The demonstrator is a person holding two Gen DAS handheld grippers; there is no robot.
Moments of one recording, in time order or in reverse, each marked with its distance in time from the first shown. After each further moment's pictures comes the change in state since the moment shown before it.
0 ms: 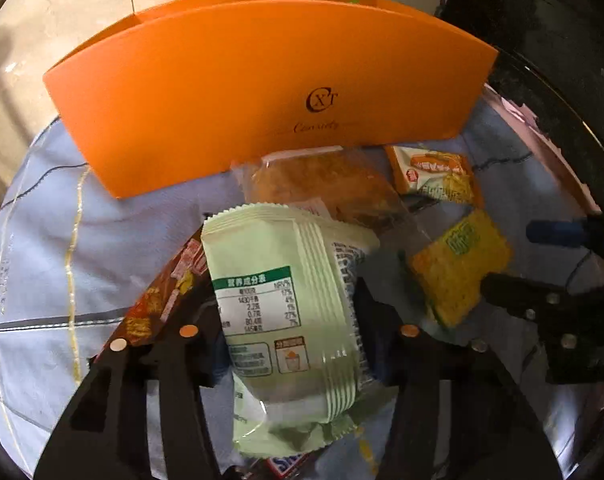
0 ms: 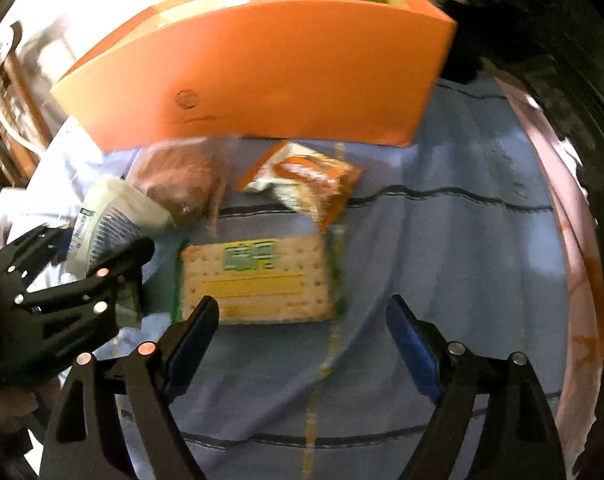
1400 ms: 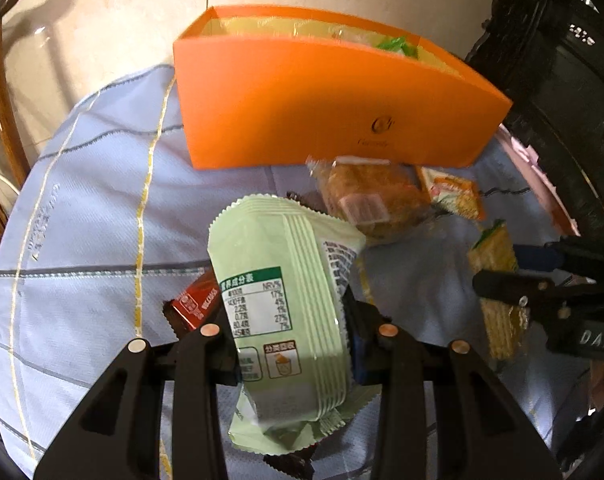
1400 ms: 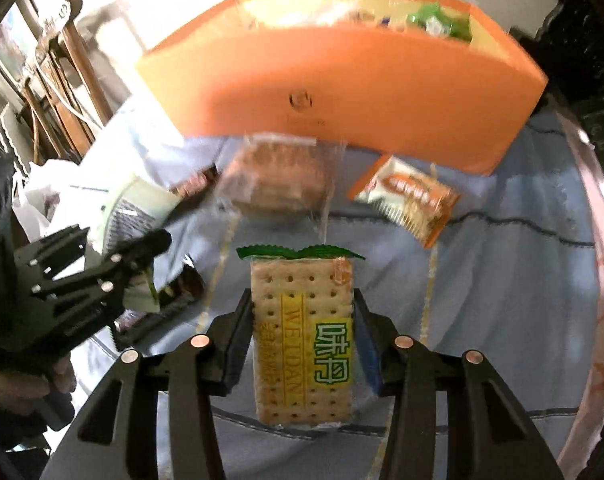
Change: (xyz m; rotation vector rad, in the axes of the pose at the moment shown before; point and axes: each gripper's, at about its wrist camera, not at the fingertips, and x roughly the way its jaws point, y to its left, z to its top) left arm -0.049 0.042 -0.020 -0.142 -0.037 -0.005; right arm -0.037 0.037 0.017 -0.065 -0.014 0.159
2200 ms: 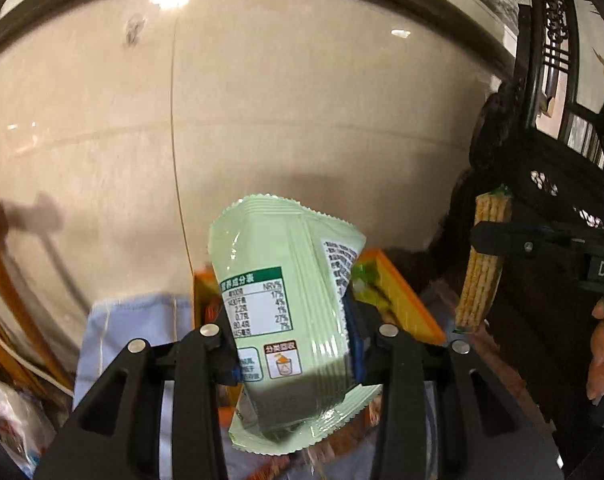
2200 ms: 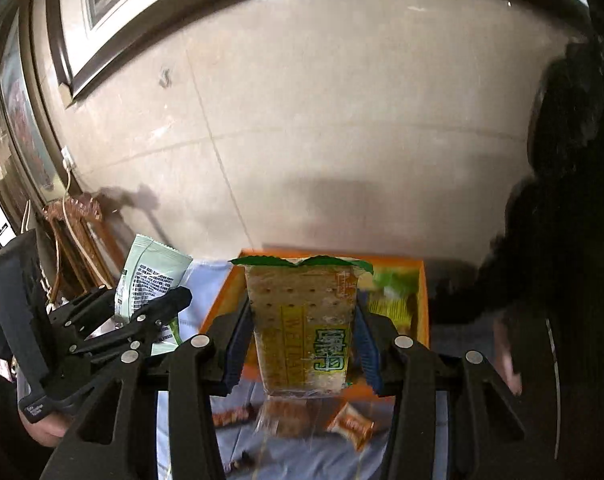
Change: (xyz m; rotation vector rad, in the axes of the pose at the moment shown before) left arm -0.137 -0.020 0.214 0.093 -0.387 -0.043; right arm -0.206 -0.023 0.186 0.025 -0.439 -0.005
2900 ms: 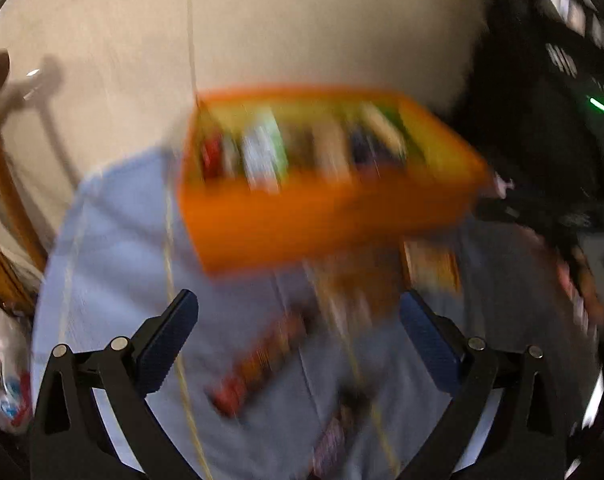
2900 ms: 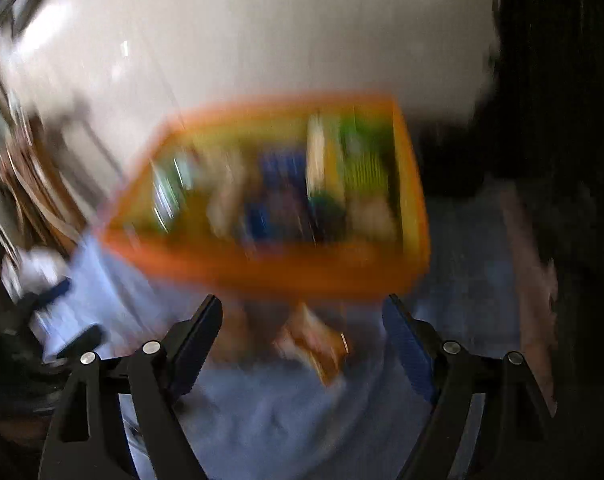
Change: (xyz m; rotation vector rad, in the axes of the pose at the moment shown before) left arm 0.024 -0.004 -0.191 0.018 0.302 0.027; right arm 0.116 -0.048 -0.188 0.009 0.364 -0.115
